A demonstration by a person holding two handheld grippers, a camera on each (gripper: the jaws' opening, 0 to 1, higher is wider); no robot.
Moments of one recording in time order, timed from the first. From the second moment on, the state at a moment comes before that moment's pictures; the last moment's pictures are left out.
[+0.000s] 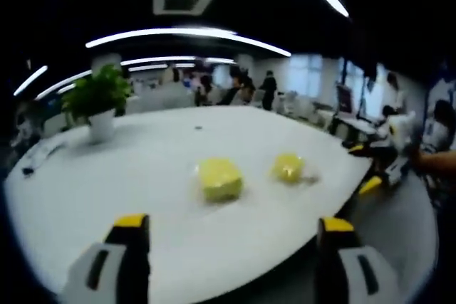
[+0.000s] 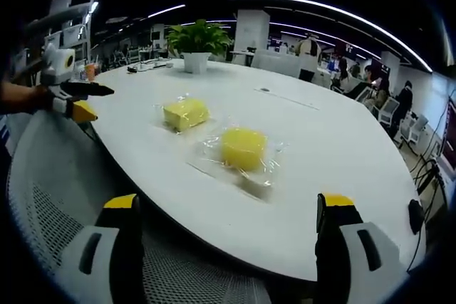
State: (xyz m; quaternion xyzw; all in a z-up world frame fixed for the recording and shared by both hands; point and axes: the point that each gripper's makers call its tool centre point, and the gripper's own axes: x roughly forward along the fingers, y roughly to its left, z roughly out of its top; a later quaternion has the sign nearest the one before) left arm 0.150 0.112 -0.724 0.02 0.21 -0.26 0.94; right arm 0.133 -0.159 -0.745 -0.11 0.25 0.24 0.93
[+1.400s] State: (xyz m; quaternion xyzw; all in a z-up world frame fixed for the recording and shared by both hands) left arm 0.150 0.117 -0.735 0.01 0.22 -0.25 0.94; right arm 0.134 -0.162 -0.747 -0.11 0.26 0.23 0.93
